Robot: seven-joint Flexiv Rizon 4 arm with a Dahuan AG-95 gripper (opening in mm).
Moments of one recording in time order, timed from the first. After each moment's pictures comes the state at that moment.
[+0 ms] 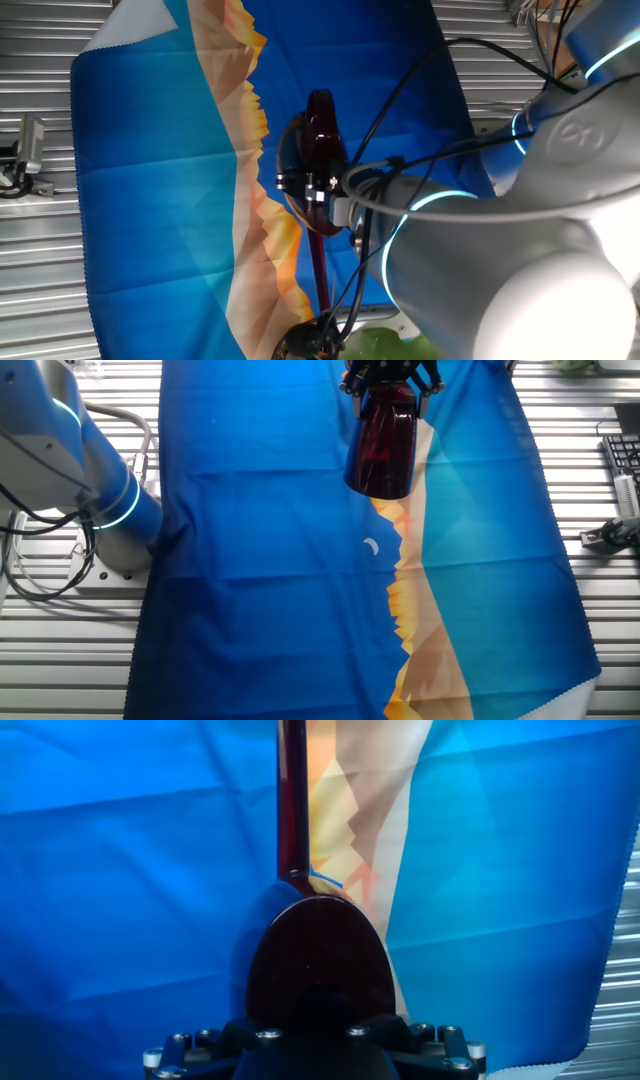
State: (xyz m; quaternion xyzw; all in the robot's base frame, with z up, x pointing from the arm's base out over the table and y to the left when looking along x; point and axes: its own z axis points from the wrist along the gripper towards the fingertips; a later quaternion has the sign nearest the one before) arm 0.463 0.090 0.246 0.66 -0.69 0.22 0.20
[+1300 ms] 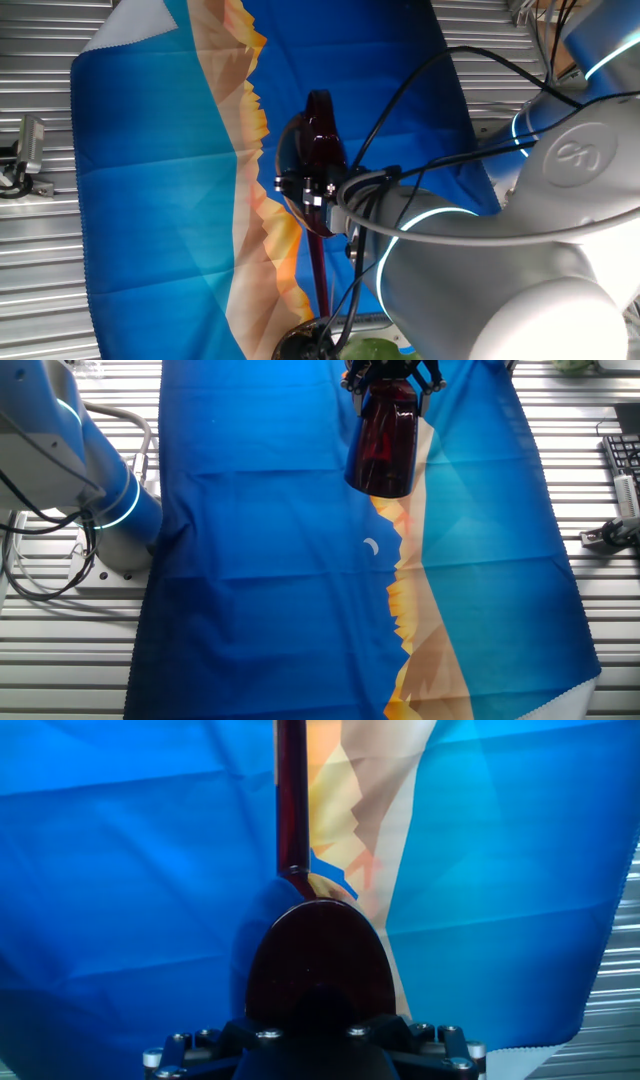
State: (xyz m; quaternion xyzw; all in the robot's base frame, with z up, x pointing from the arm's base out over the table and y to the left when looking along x) arm 0.464 0.091 0.247 0.66 -0.69 0.23 0.21
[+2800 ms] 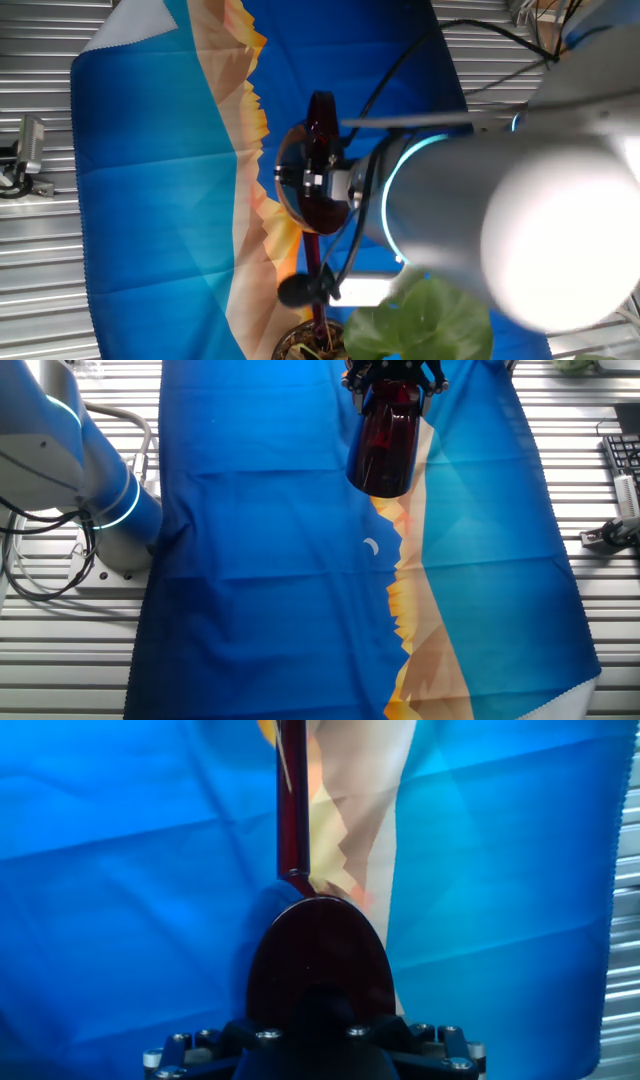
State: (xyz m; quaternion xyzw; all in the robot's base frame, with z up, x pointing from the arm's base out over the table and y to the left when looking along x) arm 0.465 0.091 0.250 0.64 -0.74 0.17 0.13
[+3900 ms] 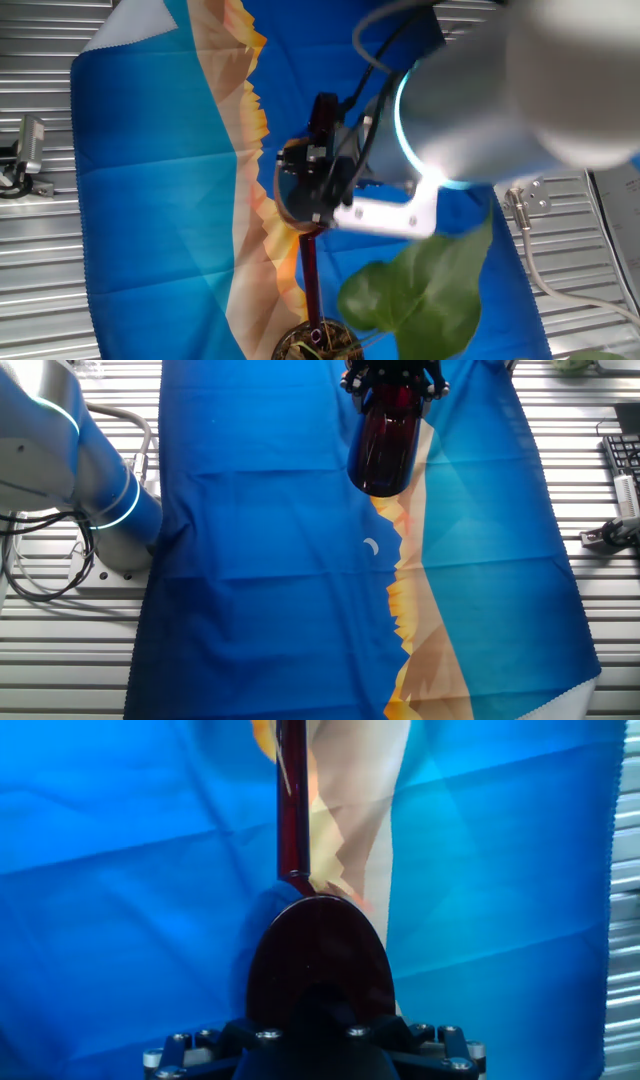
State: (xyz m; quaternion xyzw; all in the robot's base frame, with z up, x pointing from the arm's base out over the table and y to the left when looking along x) arm 0.462 0.087 0.256 0.62 -0.77 0.11 0.05
